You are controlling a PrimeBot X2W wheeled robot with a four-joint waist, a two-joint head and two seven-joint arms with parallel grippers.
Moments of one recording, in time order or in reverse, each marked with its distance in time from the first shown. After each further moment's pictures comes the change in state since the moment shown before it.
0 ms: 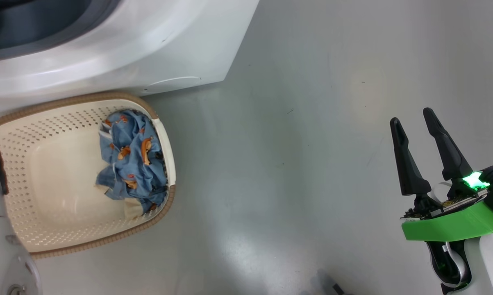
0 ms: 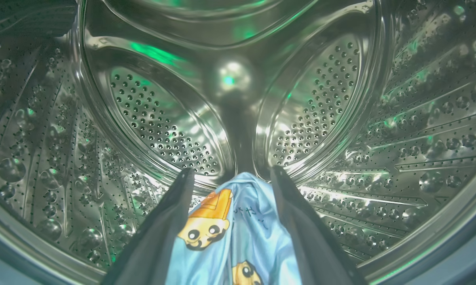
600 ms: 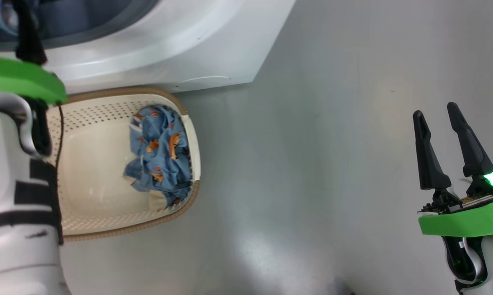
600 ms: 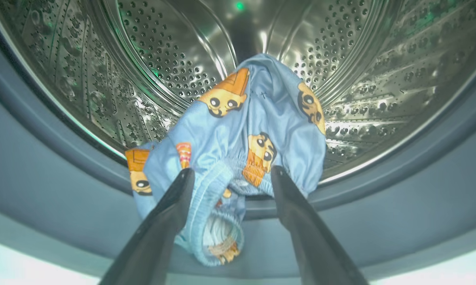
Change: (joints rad) left arm 0.235 -0.095 0.008 -0.059 -0.017 -0.007 0.000; right arm 0.004 -0.010 -0.063 -0.012 0.000 0.000 0.000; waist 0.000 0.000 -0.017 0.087
